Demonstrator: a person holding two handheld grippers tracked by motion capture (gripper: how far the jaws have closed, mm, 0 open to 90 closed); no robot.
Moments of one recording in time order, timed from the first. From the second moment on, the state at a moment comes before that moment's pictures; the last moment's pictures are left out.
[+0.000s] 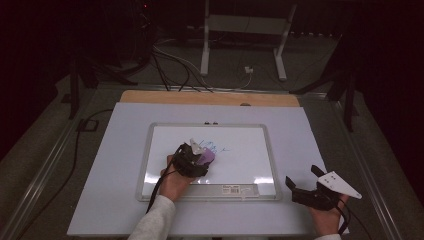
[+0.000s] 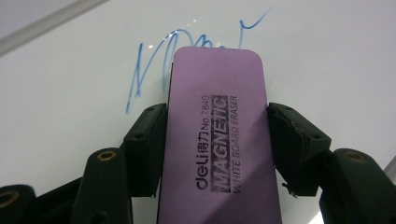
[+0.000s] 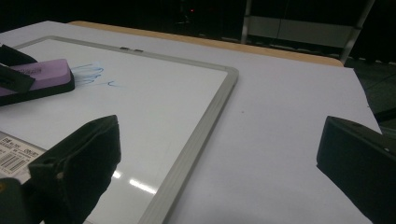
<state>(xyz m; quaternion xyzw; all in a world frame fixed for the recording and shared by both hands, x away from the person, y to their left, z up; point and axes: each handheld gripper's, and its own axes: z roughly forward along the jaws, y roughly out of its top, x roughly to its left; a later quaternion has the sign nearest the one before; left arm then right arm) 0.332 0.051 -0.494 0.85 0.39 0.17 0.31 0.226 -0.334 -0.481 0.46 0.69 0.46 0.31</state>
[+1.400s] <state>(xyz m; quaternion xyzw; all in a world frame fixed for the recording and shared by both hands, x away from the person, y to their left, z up) 0.374 0.099 -0.499 0.79 0.50 0.19 0.31 0.225 -0.336 -0.481 0.47 0.68 0.46 0.32</state>
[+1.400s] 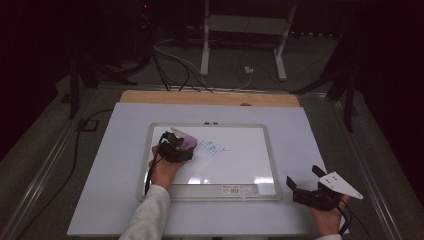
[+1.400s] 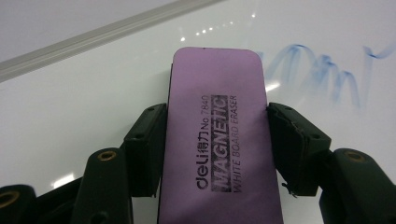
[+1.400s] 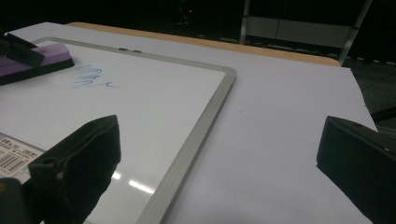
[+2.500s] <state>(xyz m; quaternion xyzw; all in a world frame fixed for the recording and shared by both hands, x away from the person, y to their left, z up) 0.379 0.095 -0.501 0.78 0.50 0.19 0.31 0.226 -0.334 -0.482 0.46 0.69 0.46 0.31</state>
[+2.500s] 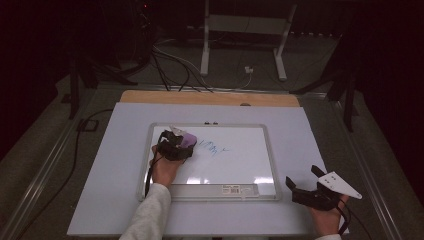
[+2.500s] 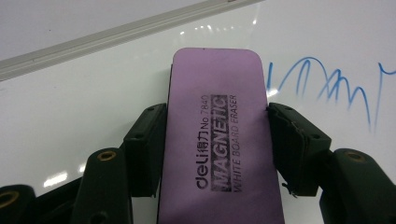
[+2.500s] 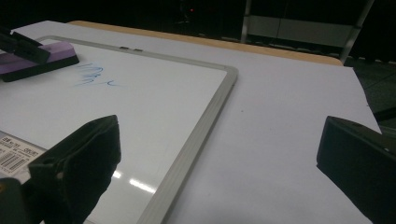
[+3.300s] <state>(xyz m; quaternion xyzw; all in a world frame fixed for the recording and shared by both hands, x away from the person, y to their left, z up) 0.383 0.084 -0.502 0.79 0.50 0.20 0.30 0.225 -0.336 -0.481 0.46 0.69 0.46 0.31</state>
